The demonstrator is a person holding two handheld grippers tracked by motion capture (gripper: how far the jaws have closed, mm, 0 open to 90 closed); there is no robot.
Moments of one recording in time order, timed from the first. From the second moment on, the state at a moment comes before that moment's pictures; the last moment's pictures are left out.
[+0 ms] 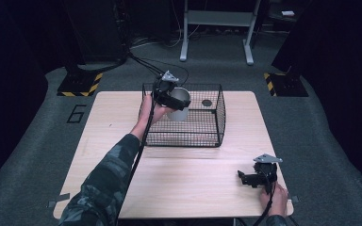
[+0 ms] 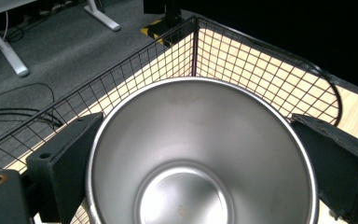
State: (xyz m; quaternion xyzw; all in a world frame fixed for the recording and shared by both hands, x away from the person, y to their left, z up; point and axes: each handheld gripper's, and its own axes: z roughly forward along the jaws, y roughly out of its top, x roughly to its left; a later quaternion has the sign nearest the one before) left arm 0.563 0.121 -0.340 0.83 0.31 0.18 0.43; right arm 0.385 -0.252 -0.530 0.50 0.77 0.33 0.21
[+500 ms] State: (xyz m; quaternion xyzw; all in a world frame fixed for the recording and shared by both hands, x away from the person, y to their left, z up) left arm 0.580 0.110 -0.370 0.83 0.33 0.15 0.41; right arm 0.386 -0.252 -0.530 0.50 0.77 0.33 0.21
